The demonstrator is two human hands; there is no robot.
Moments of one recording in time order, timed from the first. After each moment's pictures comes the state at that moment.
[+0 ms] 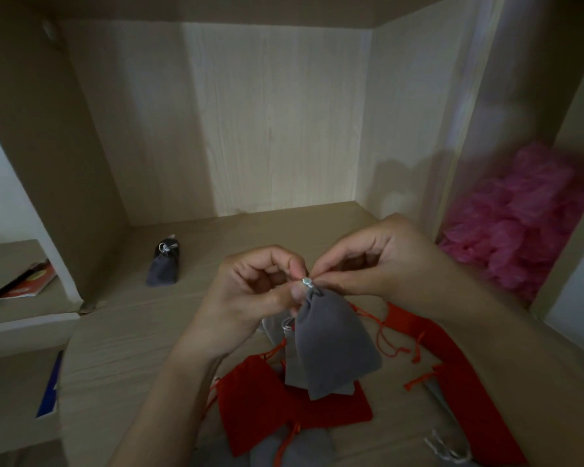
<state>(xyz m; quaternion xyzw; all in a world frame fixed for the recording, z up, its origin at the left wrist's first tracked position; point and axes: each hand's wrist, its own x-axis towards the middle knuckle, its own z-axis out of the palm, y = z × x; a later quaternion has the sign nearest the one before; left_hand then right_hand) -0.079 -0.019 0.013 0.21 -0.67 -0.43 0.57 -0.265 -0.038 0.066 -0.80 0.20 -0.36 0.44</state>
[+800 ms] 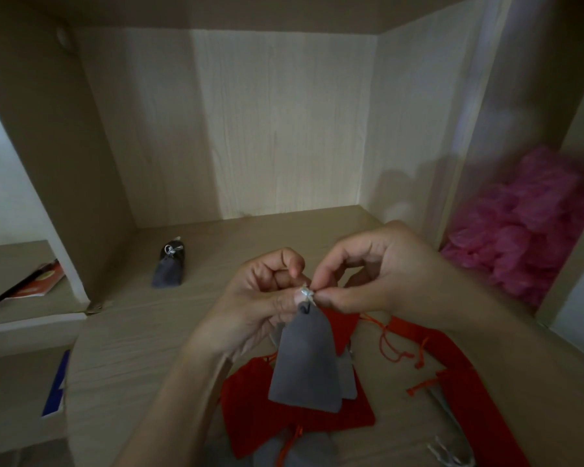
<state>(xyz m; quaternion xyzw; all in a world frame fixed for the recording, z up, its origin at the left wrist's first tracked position) -0.078 -0.026 0.009 0.15 -0.55 -0.63 0.52 -0.265 -0.032 0.070 -0.83 0.21 -0.32 0.41</state>
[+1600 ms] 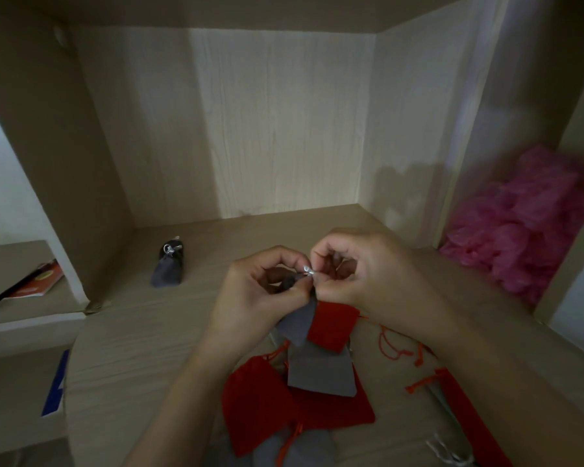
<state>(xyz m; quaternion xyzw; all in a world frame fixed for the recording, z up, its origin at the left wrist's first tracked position) -0.087 -0.026 0.006 0.38 -0.65 -0.30 0.59 -0.250 -0.046 0.050 -0.85 0.29 -0.39 0.19</state>
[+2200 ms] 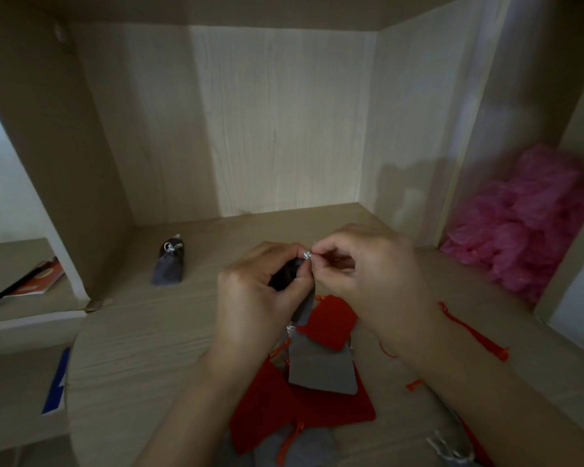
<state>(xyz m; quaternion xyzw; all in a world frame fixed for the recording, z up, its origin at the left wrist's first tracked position) -0.095 -0.019 0.009 0.44 -0.68 0.06 0.58 -0.236 -0.048 0.035 -0.80 0.30 -0.51 -0.04</state>
